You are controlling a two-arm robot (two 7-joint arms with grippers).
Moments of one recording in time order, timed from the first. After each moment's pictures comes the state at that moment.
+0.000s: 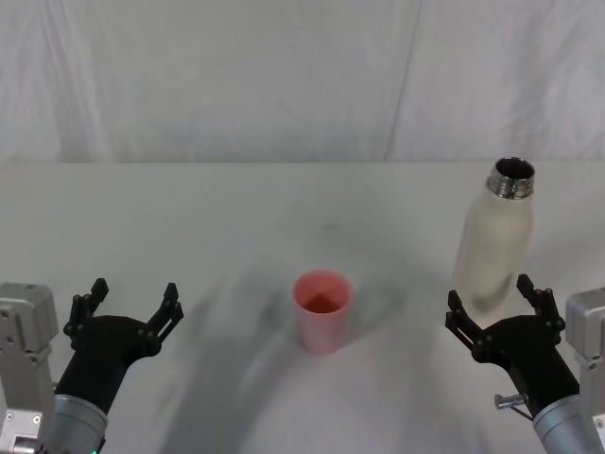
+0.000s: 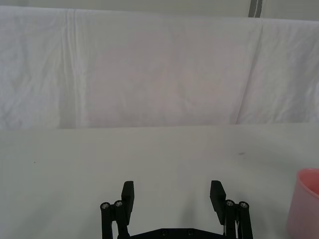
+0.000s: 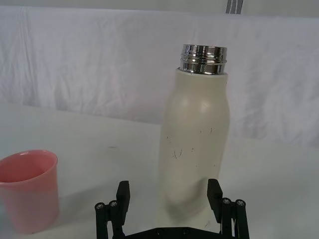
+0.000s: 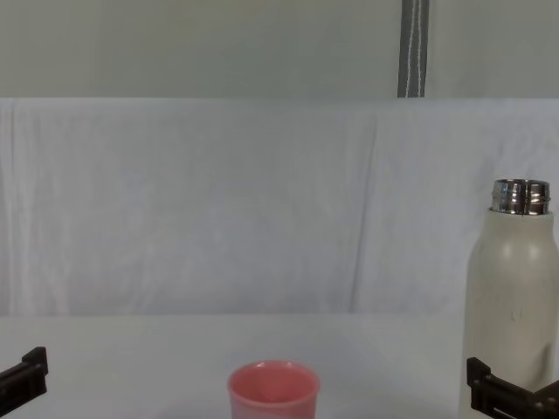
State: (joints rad) left arm 0.27 0.24 0.04 -1.85 -0.25 -0.02 -0.02; right arm -0.17 0.19 -0.26 -1.77 0.07 -0.06 -0.03
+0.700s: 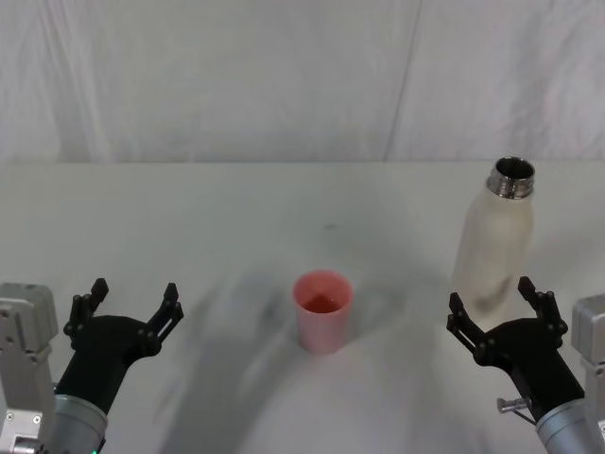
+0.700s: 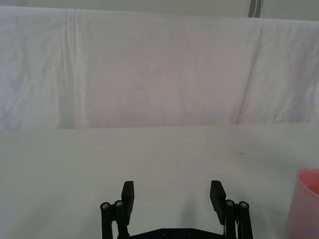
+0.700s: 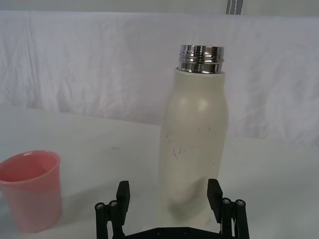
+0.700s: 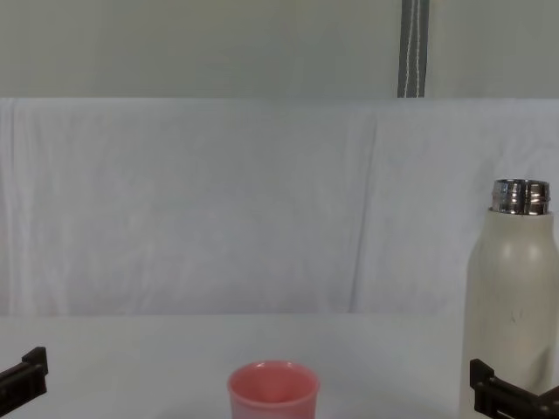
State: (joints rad) left arm 0.27 0.24 0.04 -1.85 -0.25 -0.02 -0.02; right arm -0.19 0.15 -0.23 -1.77 0.05 -0.08 0.02
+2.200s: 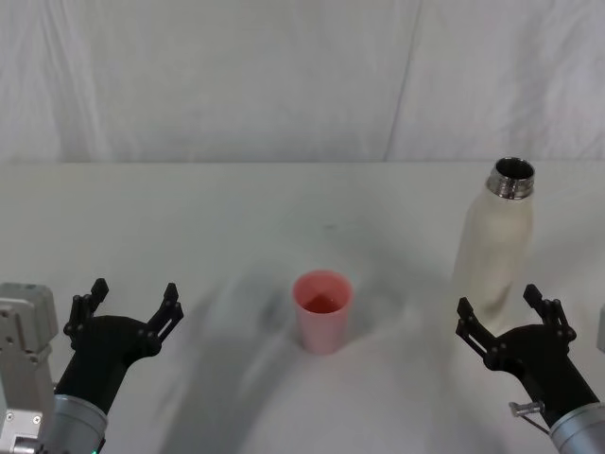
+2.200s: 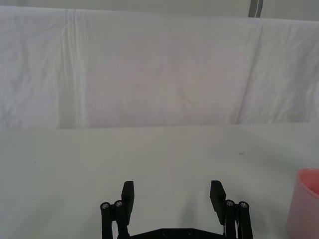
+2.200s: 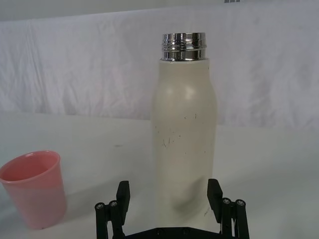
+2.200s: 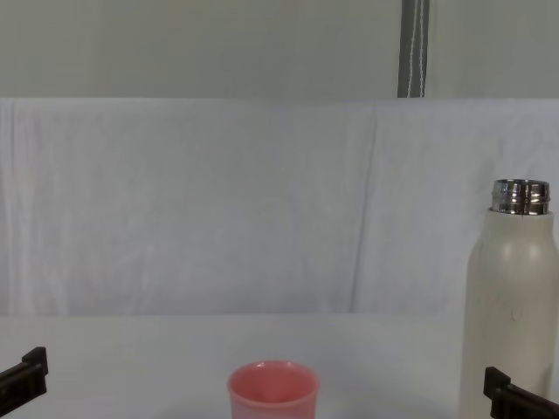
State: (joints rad) left arm 0.27 0.24 0.04 -1.85 -0.25 -0.02 -0.02; right arm -0.21 0.11 -0.15 -1.76 0.11 -0.08 0.14
